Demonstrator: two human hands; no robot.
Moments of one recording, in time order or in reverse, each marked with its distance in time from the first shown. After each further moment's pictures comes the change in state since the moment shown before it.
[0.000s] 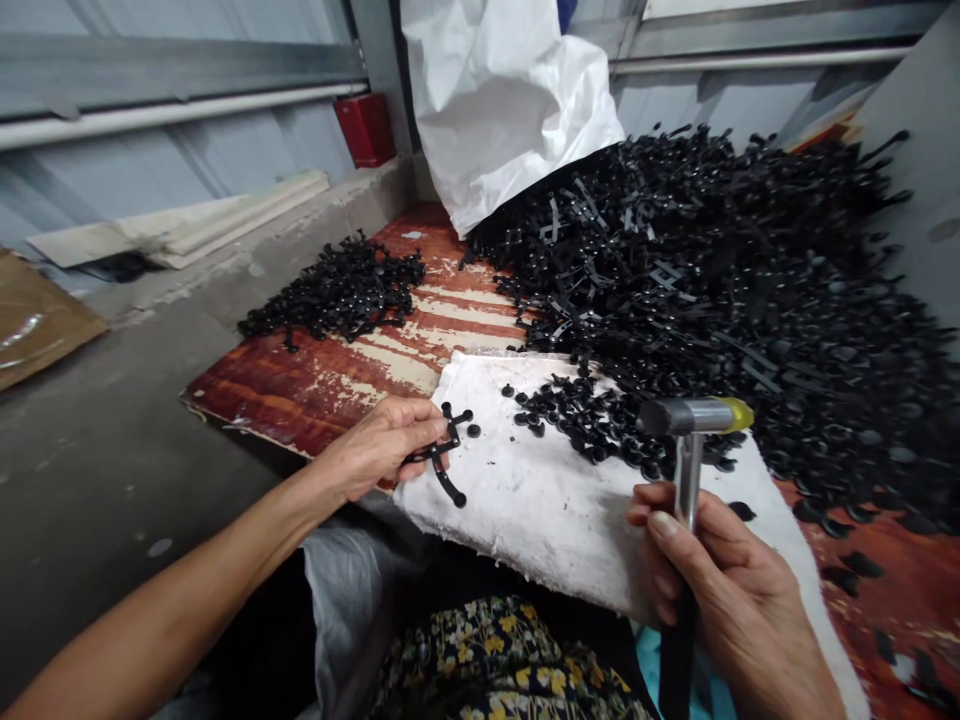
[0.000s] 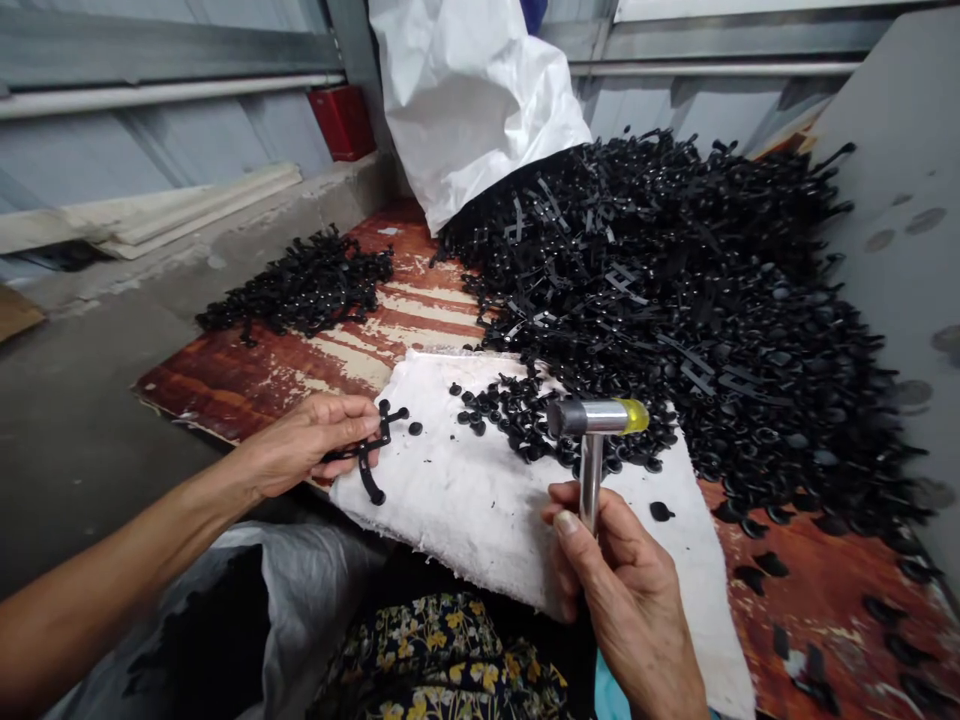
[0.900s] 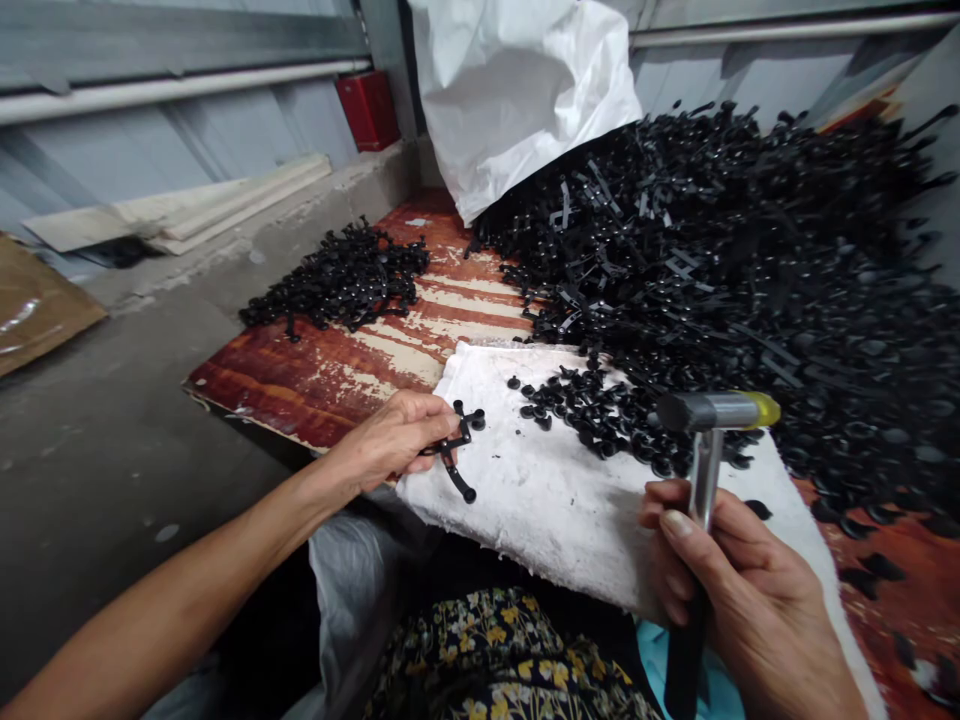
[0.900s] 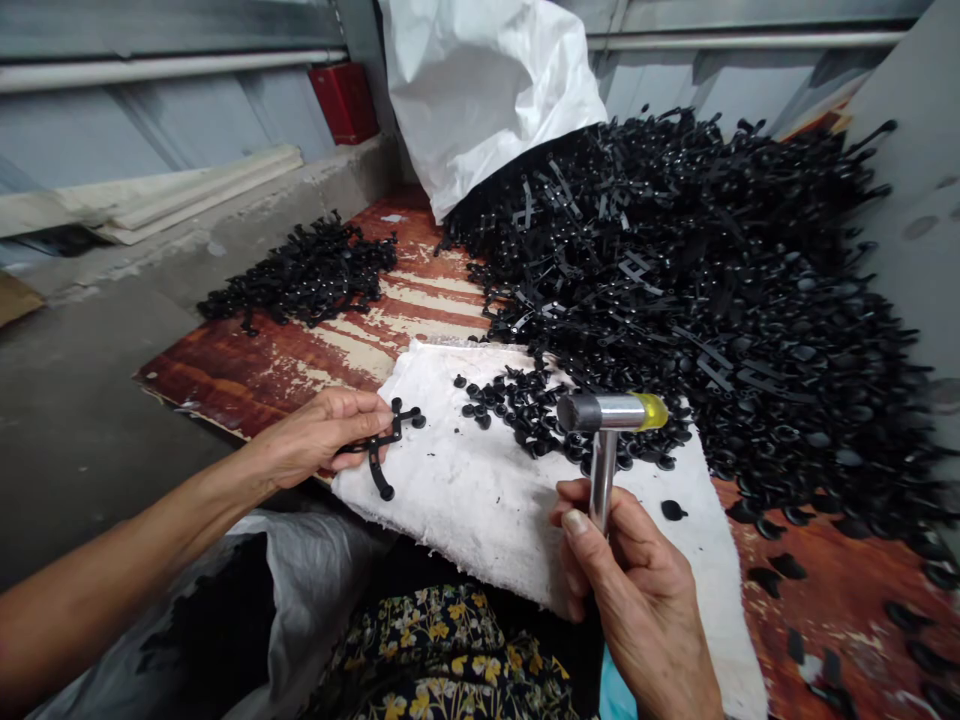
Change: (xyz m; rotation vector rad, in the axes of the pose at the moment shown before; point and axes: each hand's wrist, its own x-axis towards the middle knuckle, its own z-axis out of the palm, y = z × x) left_hand 0.000 0.005 0.008 0.037 0.046 -0.091; right_hand 0.000 0.001 -0.001 0.028 -0.013 -0.016
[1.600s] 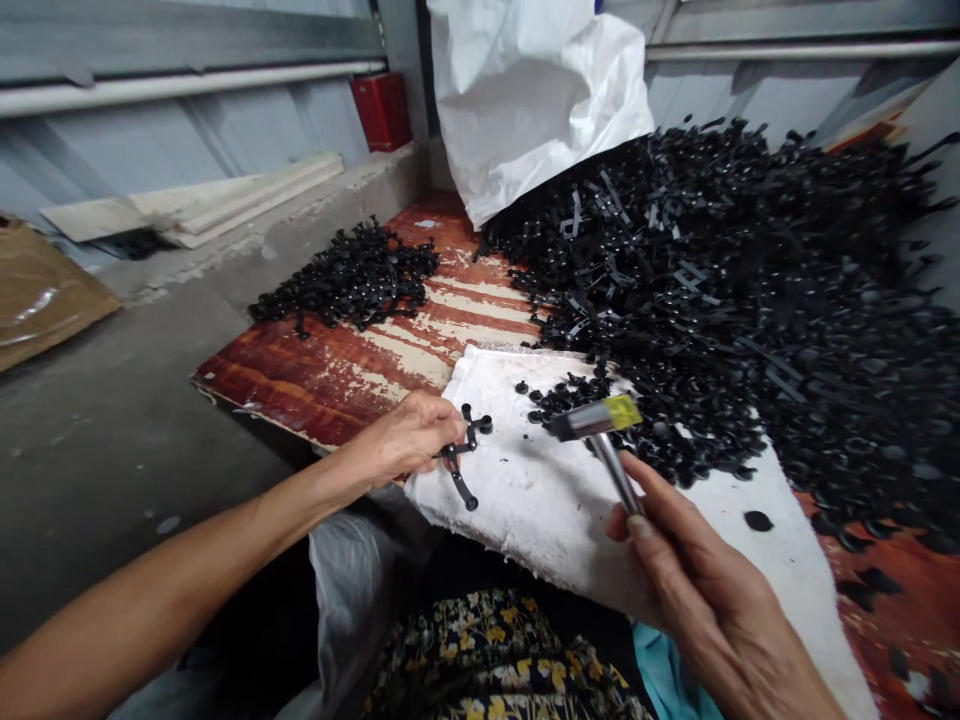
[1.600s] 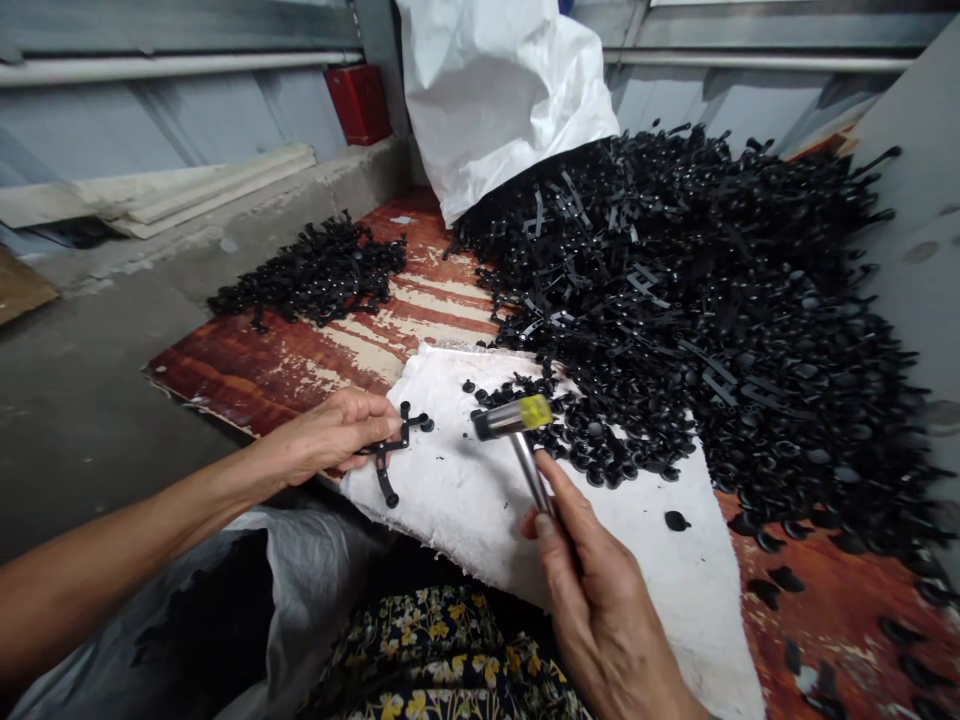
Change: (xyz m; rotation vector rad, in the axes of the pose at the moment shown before) left_hand 0.009 -0.008 -0.008 0.244 -0.029 0.088; right_hand -0.001 -0.005 0.008 -0.666 -0.183 -0.484
